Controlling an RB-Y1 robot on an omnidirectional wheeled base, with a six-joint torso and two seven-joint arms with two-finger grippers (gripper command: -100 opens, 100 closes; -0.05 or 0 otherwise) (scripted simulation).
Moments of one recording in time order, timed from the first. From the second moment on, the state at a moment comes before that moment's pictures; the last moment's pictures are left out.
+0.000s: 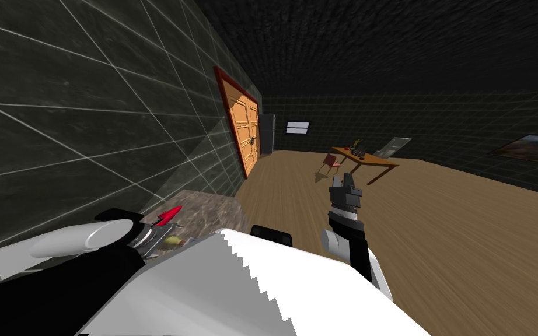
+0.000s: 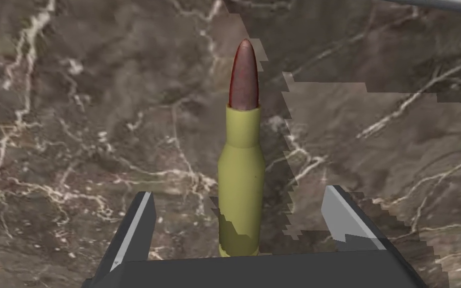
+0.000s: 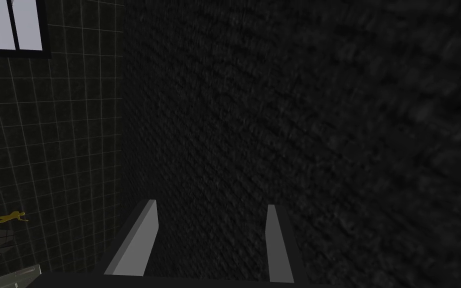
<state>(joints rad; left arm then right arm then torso) 1.22 1.15 0.50 -1.88 1.36 0.93 -0.30 0.46 -0.01 -0.02 -2.25 0.08 -0.41 -0.04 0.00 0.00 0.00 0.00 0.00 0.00</state>
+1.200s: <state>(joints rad) 0.96 1.07 0.62 -1.53 1.24 1.10 -0.45 0.46 -0.01 -0.02 -2.25 0.08 -0.41 -0.04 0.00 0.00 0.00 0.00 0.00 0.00</state>
